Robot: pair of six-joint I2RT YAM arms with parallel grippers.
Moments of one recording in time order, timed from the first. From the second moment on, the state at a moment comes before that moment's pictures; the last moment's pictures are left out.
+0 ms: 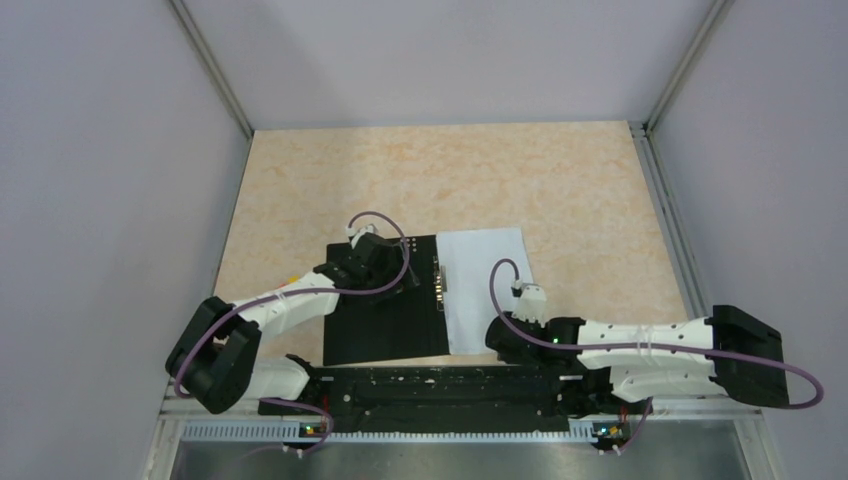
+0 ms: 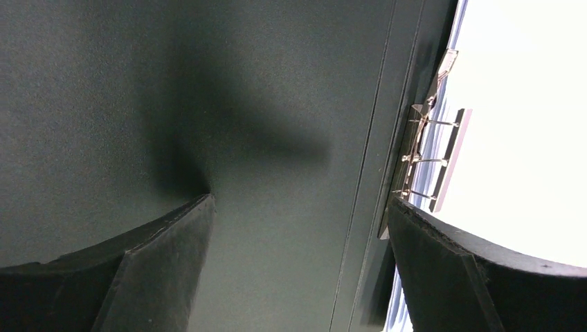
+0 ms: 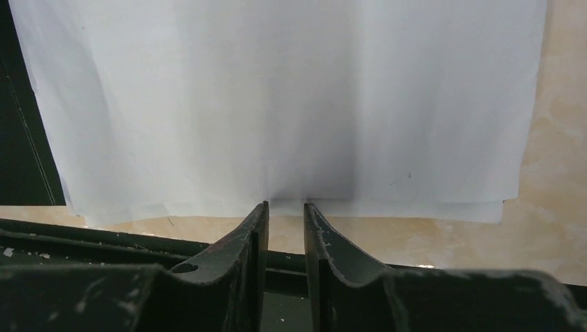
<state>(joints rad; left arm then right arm) -0.61 1.31 0.61 -0.21 -0.07 -0.92 1.29 1.09 0.46 -0.54 0.47 1.27</state>
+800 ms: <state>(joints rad) -0.58 2.01 1.39 0.03 0.17 -0.74 1.29 1.00 0.41 -0.56 0.36 1.25</state>
